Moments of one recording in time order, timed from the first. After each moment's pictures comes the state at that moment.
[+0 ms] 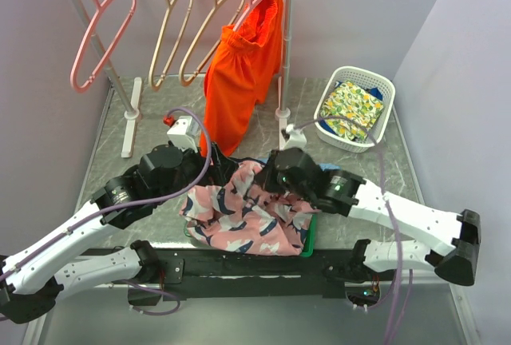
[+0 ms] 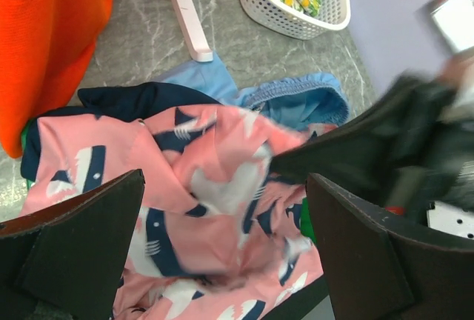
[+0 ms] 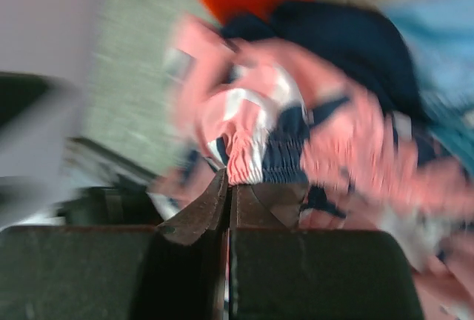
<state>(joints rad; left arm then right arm) -0.93 0.85 1.03 -0.54 -0.27 -0.65 1.06 1.14 1.00 -0.49 0.32 0.92</state>
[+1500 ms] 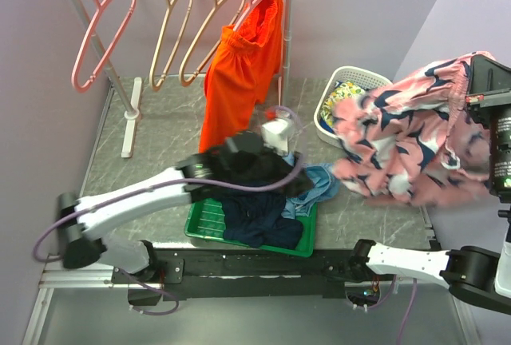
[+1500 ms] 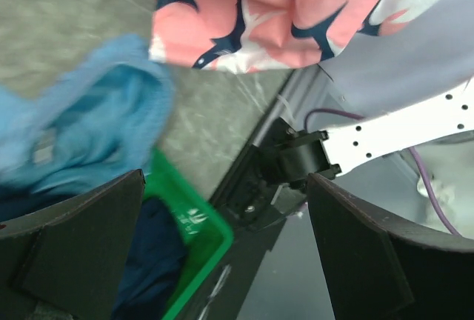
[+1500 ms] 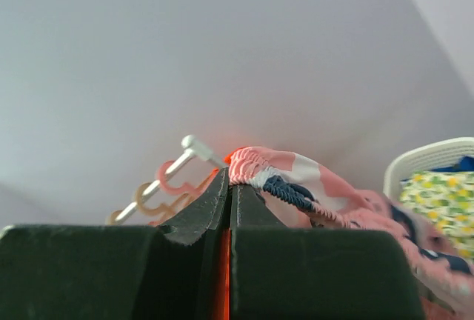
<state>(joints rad) -1.11 1.35 1.29 -0.26 0.09 -0.55 0.98 0.96 2.04 -0.43 1.12 0.22</state>
